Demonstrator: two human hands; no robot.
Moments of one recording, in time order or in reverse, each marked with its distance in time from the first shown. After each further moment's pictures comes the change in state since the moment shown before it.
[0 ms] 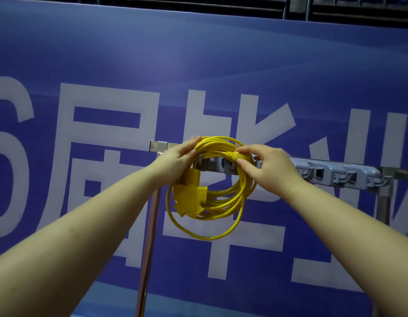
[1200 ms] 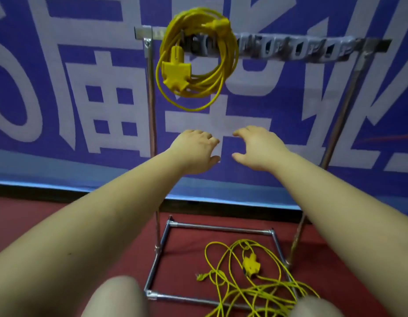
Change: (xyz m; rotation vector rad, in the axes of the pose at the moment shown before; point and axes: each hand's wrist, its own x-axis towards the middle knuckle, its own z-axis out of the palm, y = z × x) left_hand -0.189 0.037 0.136 0.998 -0.428 0.133; right_hand -0.208 -0.034 0.013 -0.350 -0.555 0.244
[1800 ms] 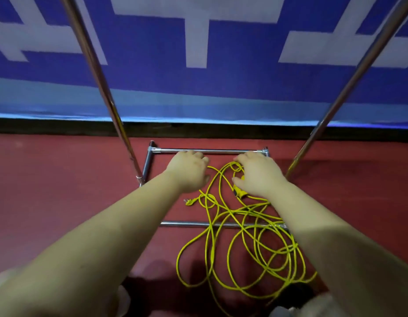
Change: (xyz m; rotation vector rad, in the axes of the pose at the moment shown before) left_hand -0.017 0.101 0.259 -0.203 -0.454 0.110; right_hand -0.085 0.050 0.258 0.076 -0.487 0.131
